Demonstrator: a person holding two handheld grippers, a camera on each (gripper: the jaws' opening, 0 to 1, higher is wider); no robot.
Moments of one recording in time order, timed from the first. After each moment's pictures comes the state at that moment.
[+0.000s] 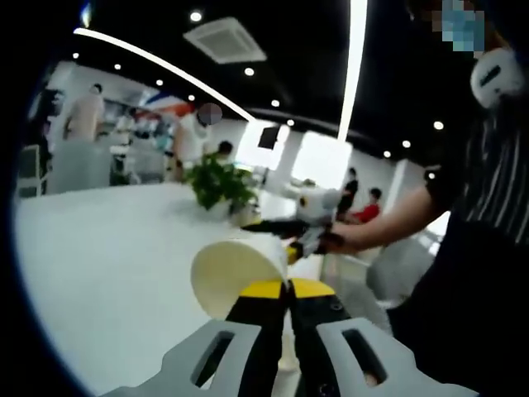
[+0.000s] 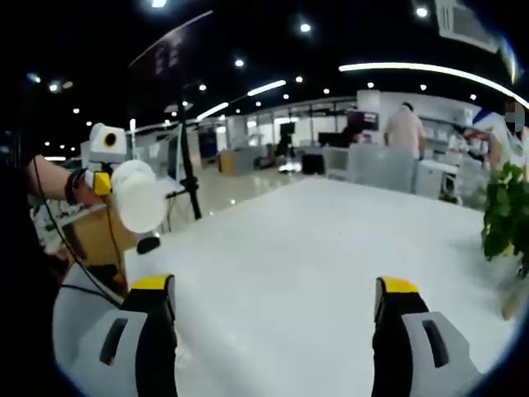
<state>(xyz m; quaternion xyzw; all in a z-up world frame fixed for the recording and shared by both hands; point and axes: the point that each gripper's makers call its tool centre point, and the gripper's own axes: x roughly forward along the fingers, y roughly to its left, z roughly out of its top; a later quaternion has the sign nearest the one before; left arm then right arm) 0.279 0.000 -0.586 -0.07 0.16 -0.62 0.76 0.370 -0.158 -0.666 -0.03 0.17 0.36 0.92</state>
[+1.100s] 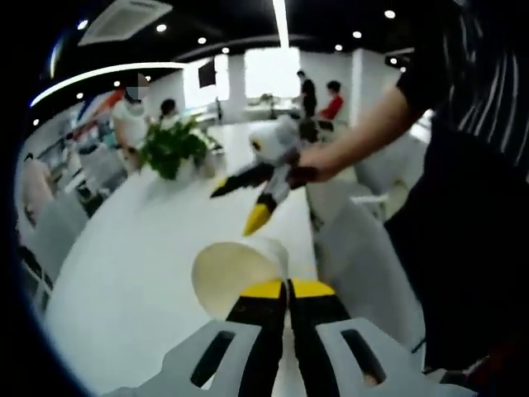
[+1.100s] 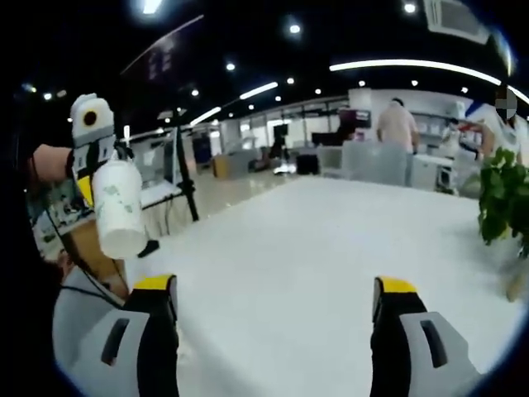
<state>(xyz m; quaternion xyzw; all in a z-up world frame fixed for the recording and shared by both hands) 0.244 -0.025 -0.603 0.23 0.22 -0.68 0.66 0.359 -0.168 -0.675 -0.01 0.17 0.35 0.92</state>
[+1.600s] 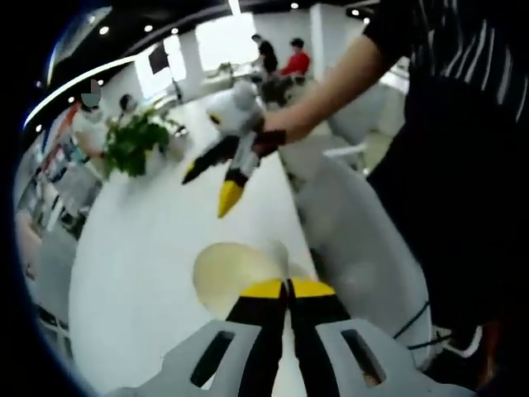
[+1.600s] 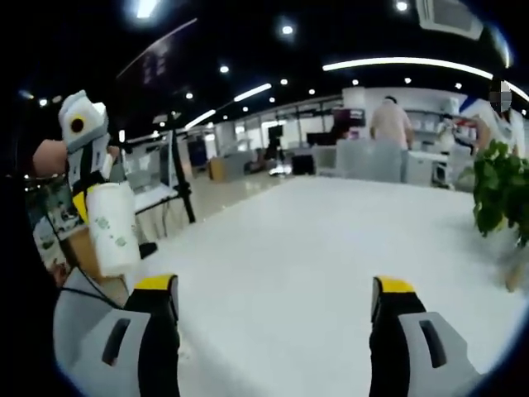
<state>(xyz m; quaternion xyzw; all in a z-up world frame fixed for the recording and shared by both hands) 0.231 -0.027 -0.628 0.34 0.24 -0.70 0.58 0.358 -0.180 -0.681 0.01 0.17 0.34 0.93</state>
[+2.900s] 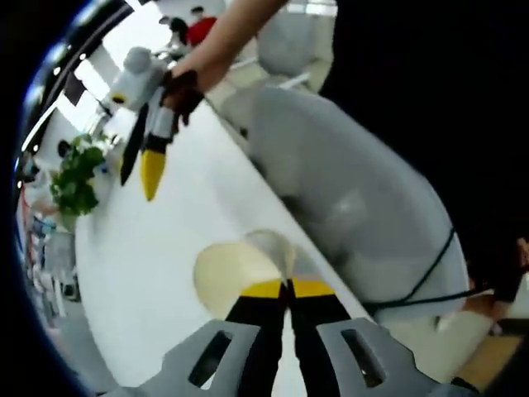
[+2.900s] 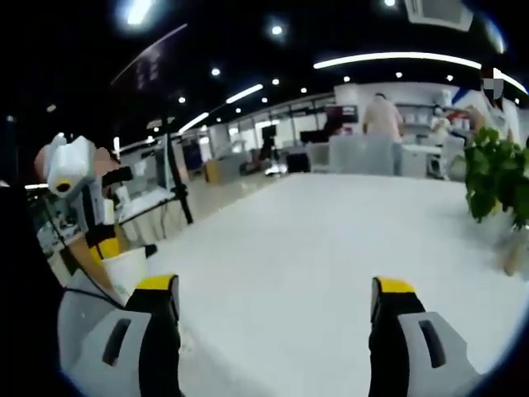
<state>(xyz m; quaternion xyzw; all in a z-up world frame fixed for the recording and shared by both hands) 0.216 -0.020 -0.702 0.51 0.20 -0.72 0.43 0.346 -0.195 -0.687 0.03 0.18 0.32 0.93</state>
